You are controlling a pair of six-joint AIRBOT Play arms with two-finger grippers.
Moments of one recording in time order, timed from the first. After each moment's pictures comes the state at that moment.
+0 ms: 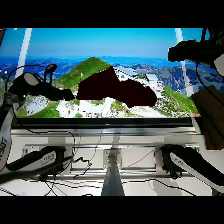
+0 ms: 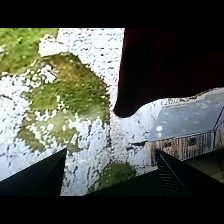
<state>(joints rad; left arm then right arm) 0.02 -1.26 0.84 1.13 -1.05 -1.21 0.20 -1.01 1.32 -1.62 1.00 1.55</state>
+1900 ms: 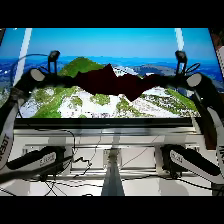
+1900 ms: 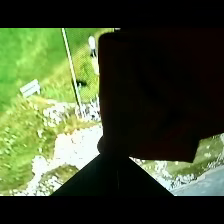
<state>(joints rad) -0.04 -1.26 0.95 1.05 -0.78 -1.14 -0.01 -1.14 0.90 -1.17 0.76 1.31</state>
